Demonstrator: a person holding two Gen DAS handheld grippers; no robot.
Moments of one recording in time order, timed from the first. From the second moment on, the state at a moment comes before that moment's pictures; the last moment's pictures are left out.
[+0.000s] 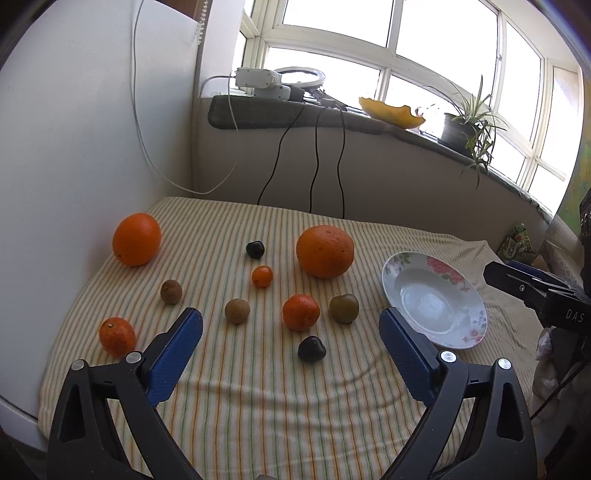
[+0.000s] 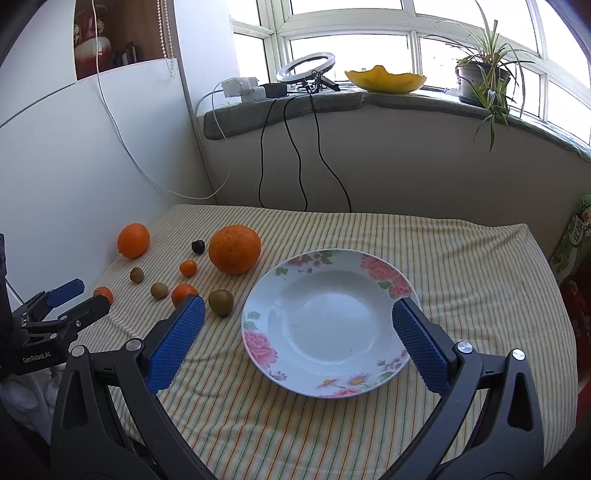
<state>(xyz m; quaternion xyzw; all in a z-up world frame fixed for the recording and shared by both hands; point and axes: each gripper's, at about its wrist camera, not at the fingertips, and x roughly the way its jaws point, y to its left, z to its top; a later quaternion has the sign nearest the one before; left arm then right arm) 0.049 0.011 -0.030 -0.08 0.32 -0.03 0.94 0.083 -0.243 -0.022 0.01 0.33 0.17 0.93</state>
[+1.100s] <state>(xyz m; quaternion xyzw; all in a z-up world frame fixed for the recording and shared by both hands) 0.183 0.002 -0.078 -0.15 0.42 -0.12 0.88 0.281 -0.172 -0.090 0.13 0.54 0.32 0.77</state>
